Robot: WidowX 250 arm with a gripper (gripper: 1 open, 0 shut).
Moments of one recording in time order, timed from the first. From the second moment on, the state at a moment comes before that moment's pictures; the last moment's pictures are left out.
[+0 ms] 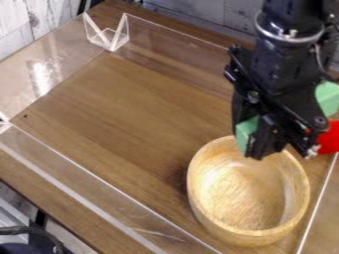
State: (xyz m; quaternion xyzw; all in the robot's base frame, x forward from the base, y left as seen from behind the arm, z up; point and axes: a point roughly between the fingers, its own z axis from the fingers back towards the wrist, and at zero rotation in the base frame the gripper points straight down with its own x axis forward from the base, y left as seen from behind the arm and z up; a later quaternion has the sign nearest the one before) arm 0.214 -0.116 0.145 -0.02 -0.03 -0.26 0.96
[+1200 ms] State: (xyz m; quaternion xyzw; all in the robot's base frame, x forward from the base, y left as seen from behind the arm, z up) arm 0.218 -0.123 0.148 -0.02 -0.03 -0.23 0.97
